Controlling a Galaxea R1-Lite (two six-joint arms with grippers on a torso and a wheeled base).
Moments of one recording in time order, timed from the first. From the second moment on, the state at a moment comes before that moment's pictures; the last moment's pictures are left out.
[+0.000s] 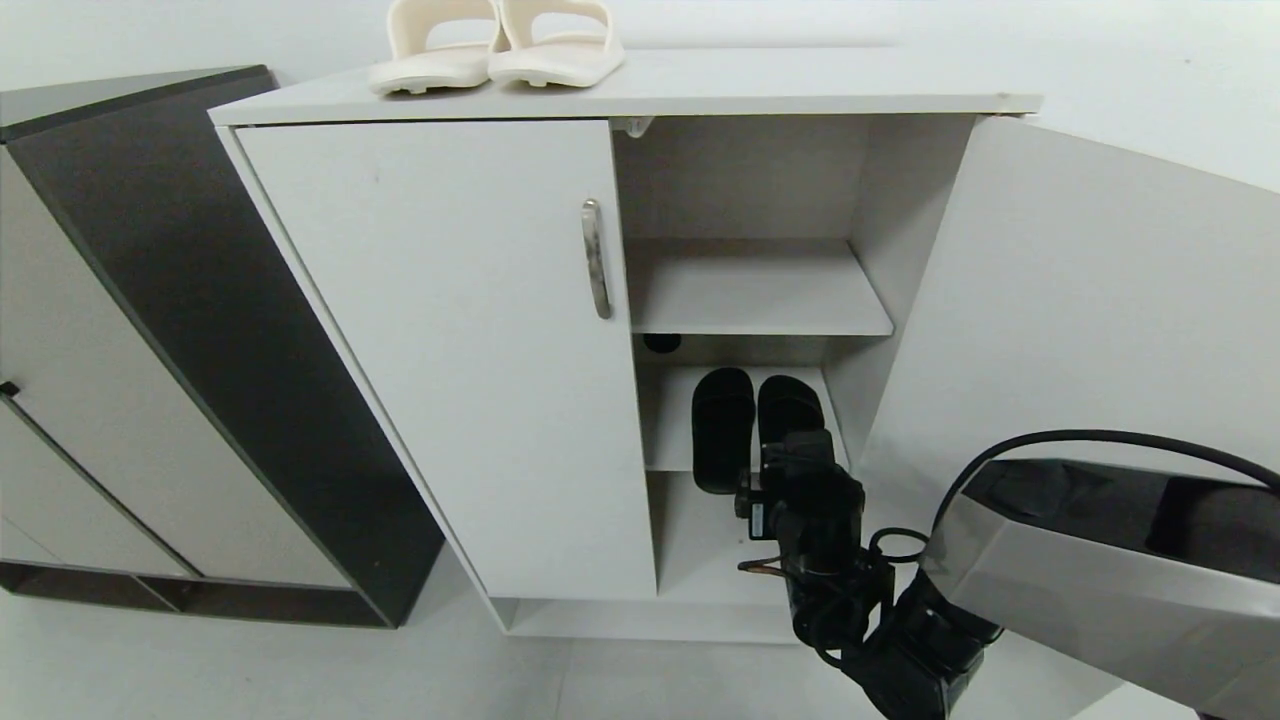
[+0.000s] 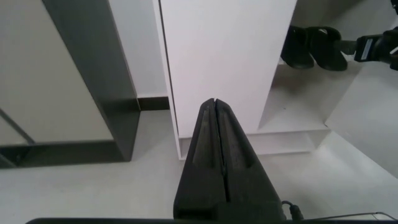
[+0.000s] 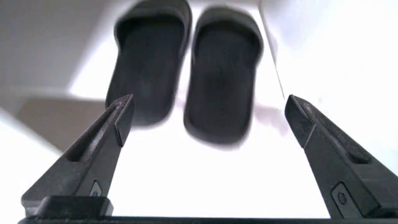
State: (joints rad) left arm 0.00 0.00 0.00 0.00 -0.05 0.03; right arm 0.74 2.35 -0.95 -1.30 -0.78 0.06
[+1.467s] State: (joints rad) left arm 0.00 0.00 0.00 0.00 -0.05 0.01; right arm 0.75 2.33 -0.92 -1.32 -0.78 0.05
